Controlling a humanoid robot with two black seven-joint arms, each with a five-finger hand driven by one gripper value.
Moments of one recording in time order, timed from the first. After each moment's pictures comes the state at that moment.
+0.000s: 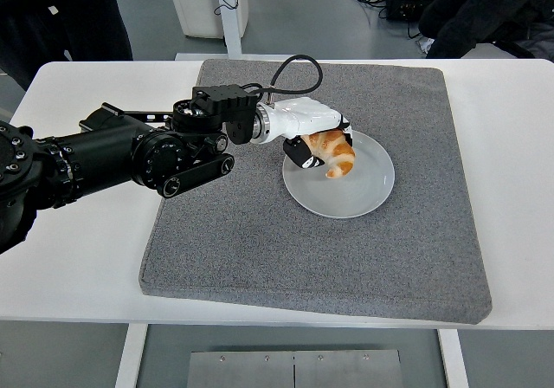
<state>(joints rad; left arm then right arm) -1.38 0.00 0.30 -0.73 1.14 0.08 -0.26 -0.06 0.00 0.13 0.08 -0.10 -0.08 0.25</state>
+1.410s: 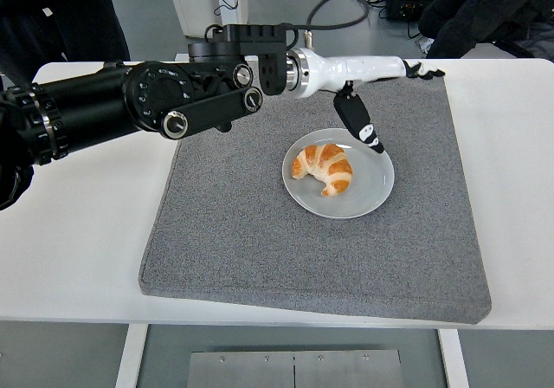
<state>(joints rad) -1.56 0.06 0.14 -0.84 0.72 -0.15 -0.26 -0.07 0.00 0.12 0.08 -0.10 -0.08 0.24</state>
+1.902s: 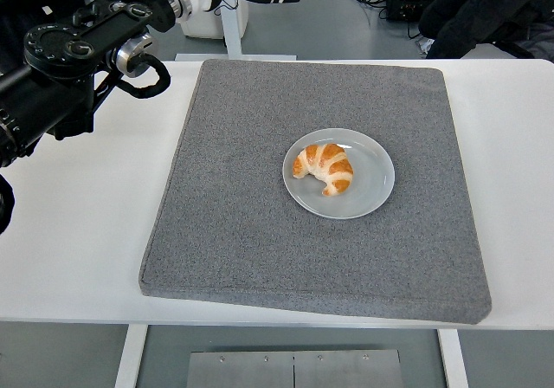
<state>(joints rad) -1.38 0.14 -0.18 -0.46 0.25 -0.15 -0.22 -0.07 0.00 0.12 0.07 -0.10 -0.08 0.24</state>
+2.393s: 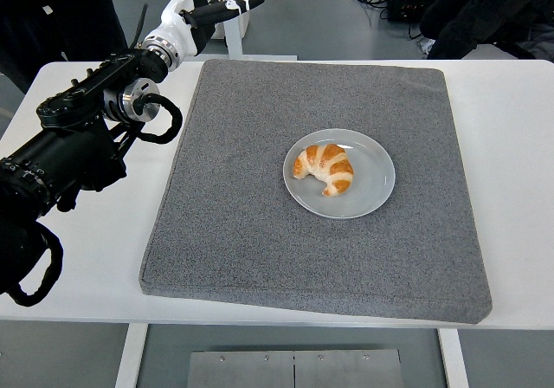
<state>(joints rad) -1.17 0.03 -0.52 -0.38 0.09 -0.14 -0.21 -0.07 0.00 0.13 0.07 -0.10 -0.08 0.25</state>
